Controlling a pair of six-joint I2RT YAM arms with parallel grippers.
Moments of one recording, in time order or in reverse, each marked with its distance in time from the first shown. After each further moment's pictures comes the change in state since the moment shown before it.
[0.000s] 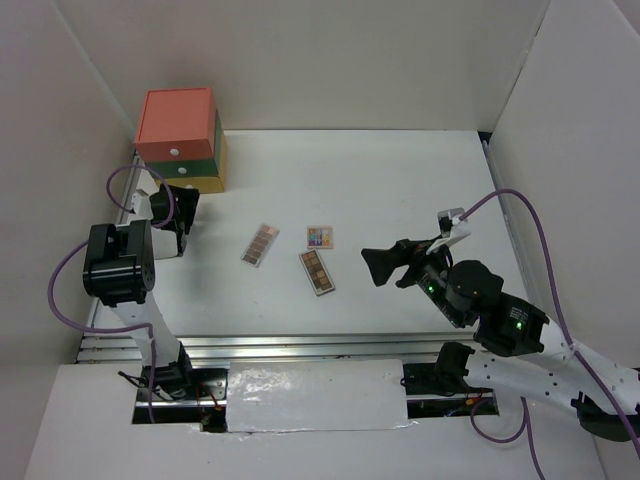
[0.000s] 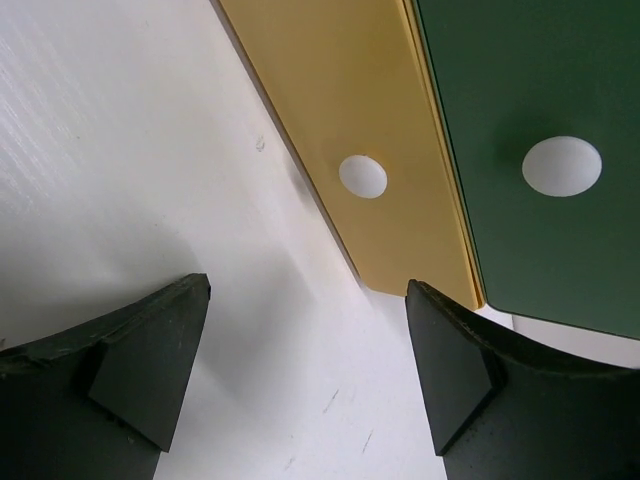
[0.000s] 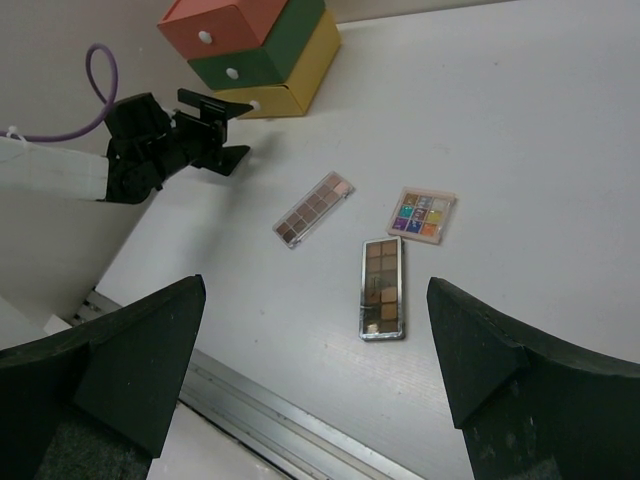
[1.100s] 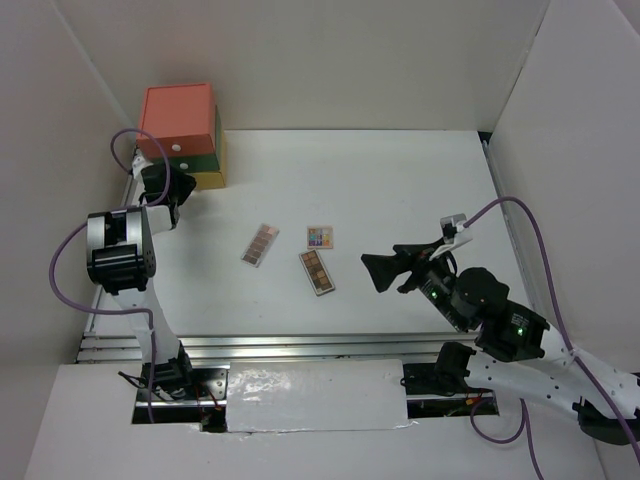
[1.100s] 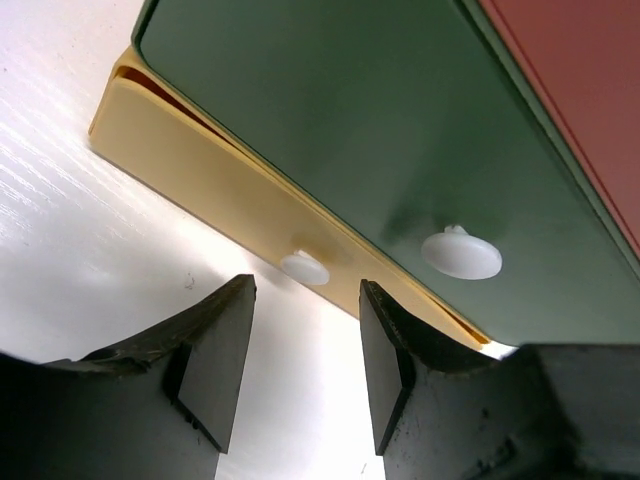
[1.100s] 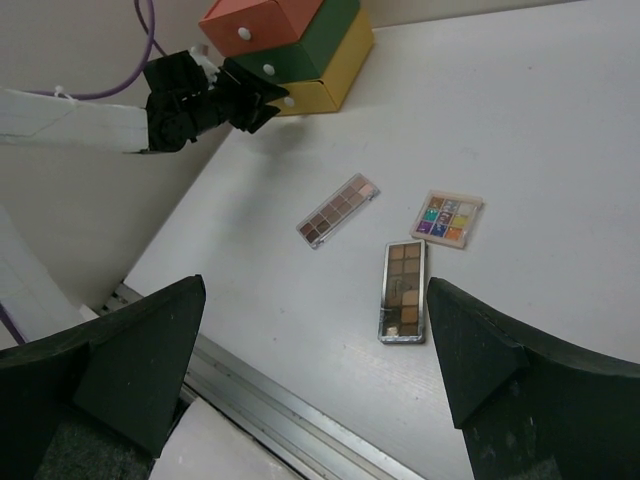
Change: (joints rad) left arm 0.036 0.122 0.307 -0.159 0.110 0.357; right arm 0.000 -0.066 -0.071 0.063 -0.053 -0.004
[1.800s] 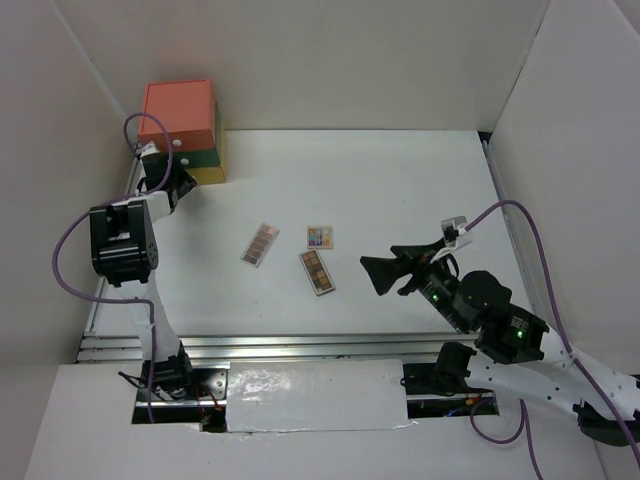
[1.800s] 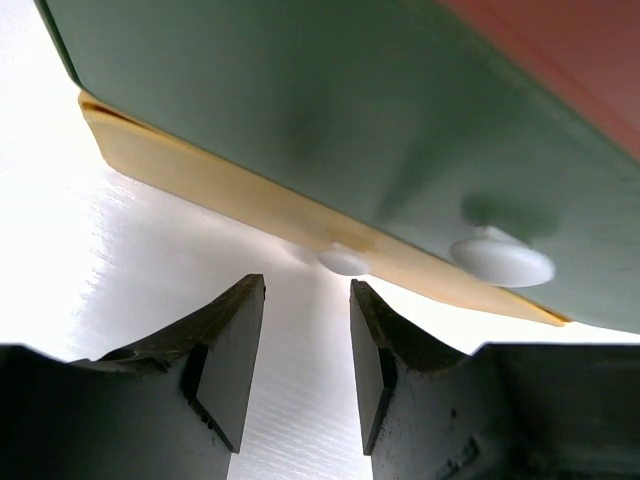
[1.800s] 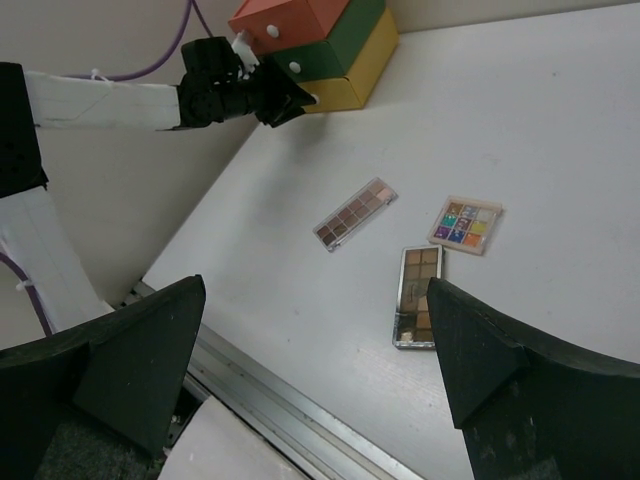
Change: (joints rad) left arm 0.000 0.086 0.211 -0.248 0.039 0.252; right arm 0.000 -0.031 -0.034 0.043 -0.034 -0.002
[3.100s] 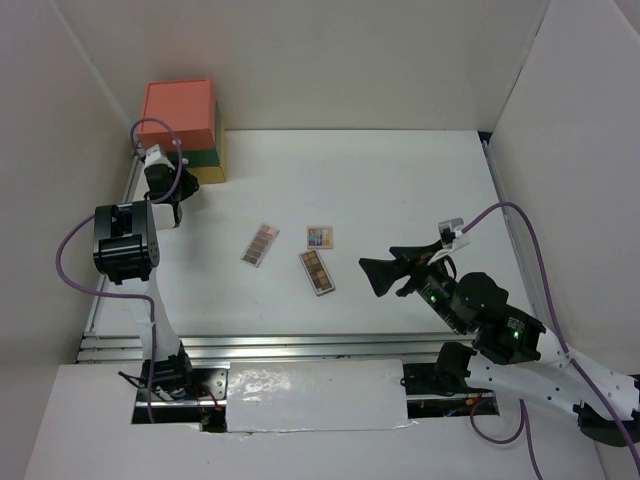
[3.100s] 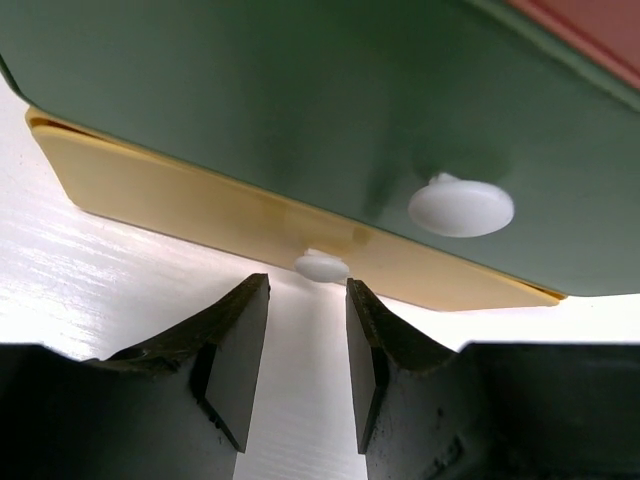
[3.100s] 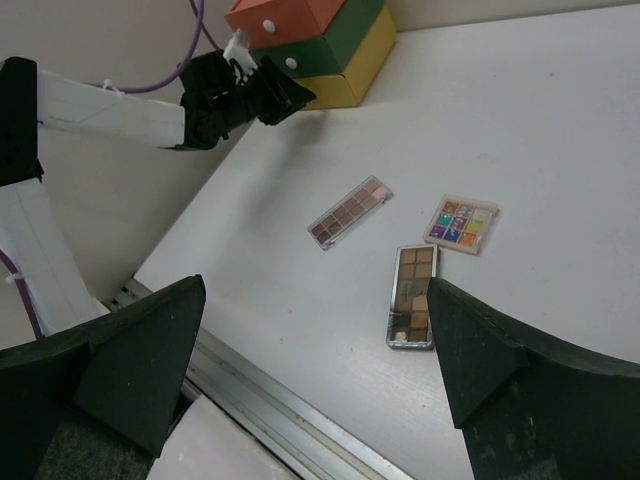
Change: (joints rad) left arm 0.000 0.032 -0.133 0.341 0.042 0.082; right arm 0.000 -0.010 -0.032 0.025 0.000 -0.018
